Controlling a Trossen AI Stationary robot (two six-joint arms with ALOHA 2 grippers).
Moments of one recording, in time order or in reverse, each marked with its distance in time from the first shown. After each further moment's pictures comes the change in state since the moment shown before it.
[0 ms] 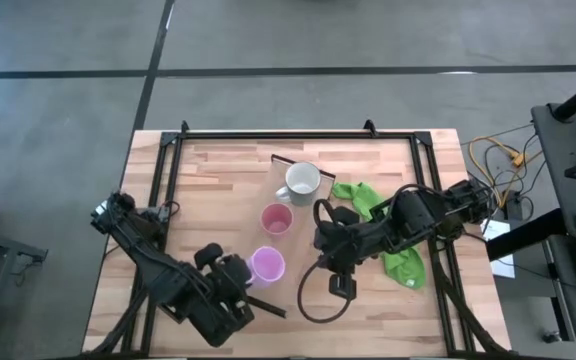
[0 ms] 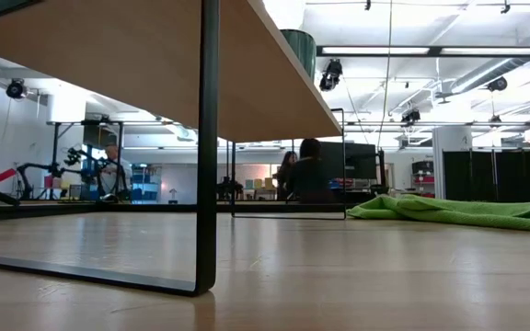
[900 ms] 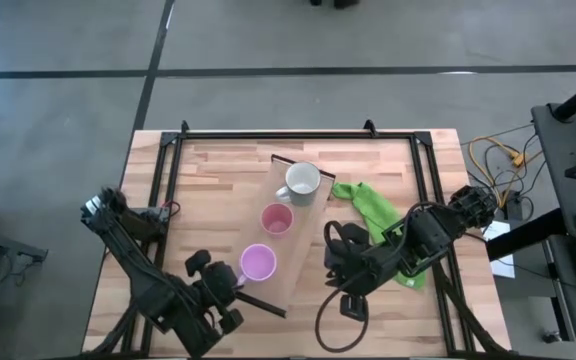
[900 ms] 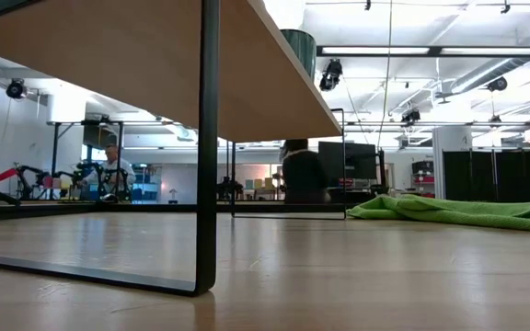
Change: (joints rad) left arm -0.102 -0.083 -0.241 0.128 -0.149 -0.132; right arm 0.116 0.000 0.000 0.005 0.056 0.089
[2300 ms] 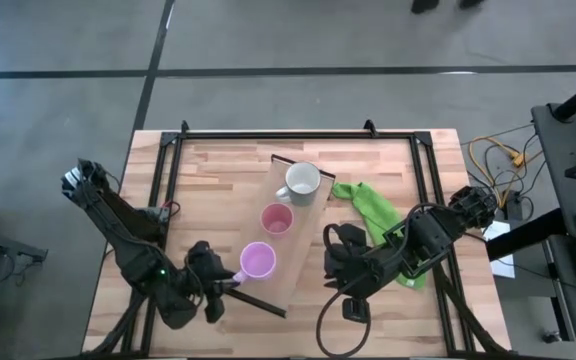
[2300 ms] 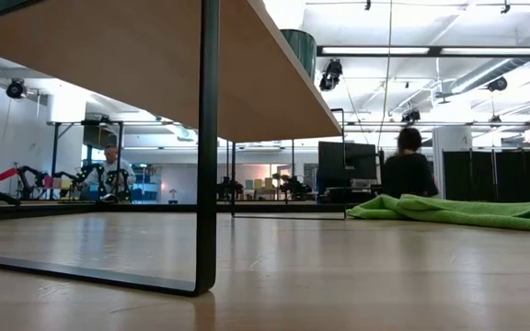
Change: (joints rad) left arm -0.012 -0.338 -0.520 0.551 -0.009 0.237; right arm 0.006 0.001 0.000 0.025 0.016 -0.081
